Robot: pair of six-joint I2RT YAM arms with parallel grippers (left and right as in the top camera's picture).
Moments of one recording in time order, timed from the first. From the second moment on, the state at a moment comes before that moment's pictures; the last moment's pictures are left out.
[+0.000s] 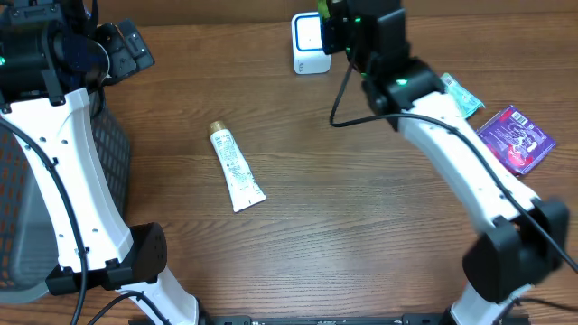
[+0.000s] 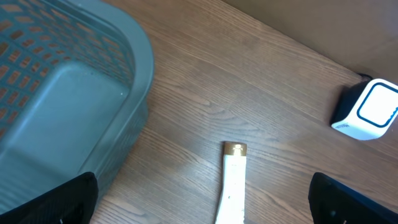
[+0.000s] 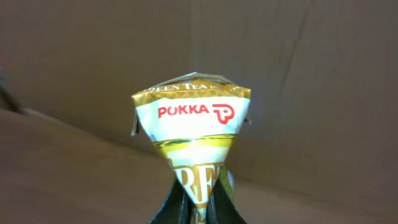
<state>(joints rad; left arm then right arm) 0.13 1.91 2.63 -1.69 -0.13 -0.37 0.45 1.89 1.71 -0.06 0.17 -0.06</state>
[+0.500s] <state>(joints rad) 0.13 1.91 2.63 -1.69 -0.13 -0.37 0.45 2.21 1.70 0.49 0.28 -0.78</state>
